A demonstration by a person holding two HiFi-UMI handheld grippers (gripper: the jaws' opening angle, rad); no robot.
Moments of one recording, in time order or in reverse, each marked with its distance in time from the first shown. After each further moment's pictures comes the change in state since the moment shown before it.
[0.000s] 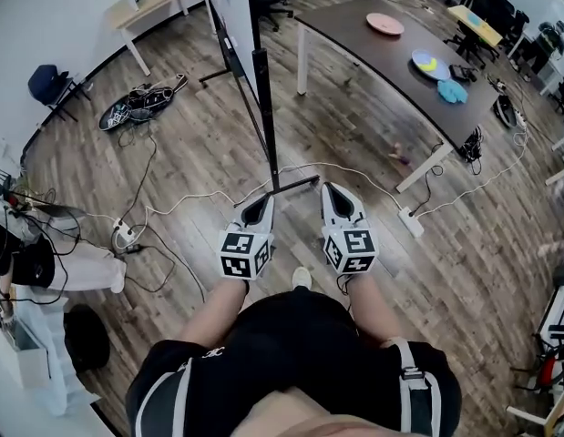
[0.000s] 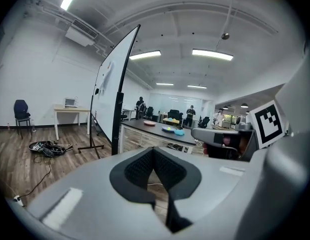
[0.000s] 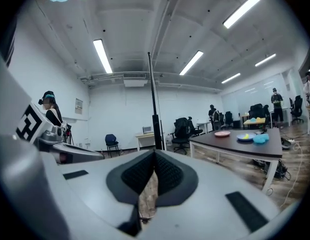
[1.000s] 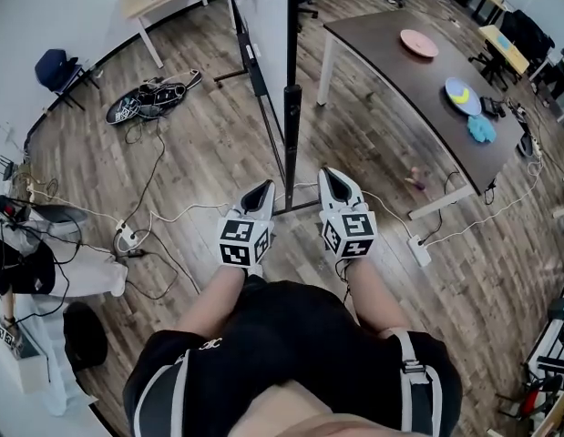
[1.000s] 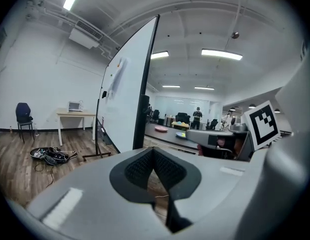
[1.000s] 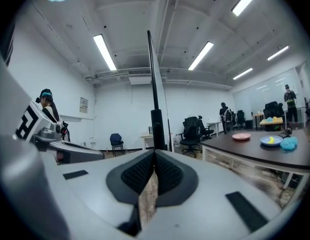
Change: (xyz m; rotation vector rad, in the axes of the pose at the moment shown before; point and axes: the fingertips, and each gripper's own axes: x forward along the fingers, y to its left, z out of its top) left arm 0.105 0.134 0.063 -0.006 -0.037 0.060; right arm 0.199 -0.011 0.027 -0.025 0.014 0.105
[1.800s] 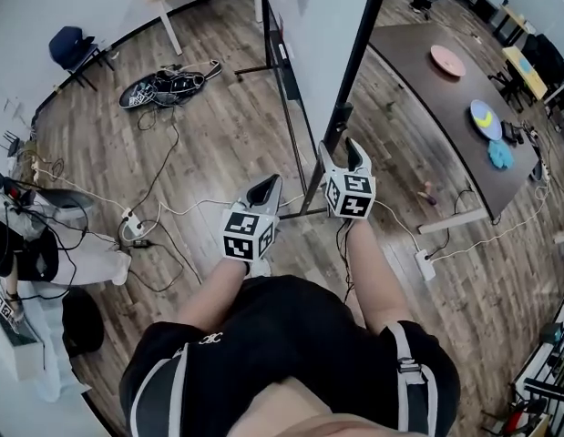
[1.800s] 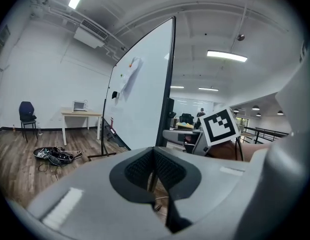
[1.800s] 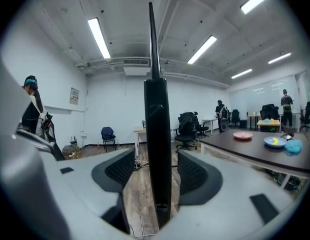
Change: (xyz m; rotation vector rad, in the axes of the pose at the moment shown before) left arm 0.000 0.079 0.013 -0.017 -0.003 0.028; right arm 0.140 -0.008 -0.004 -0.031 0.070 -0.081
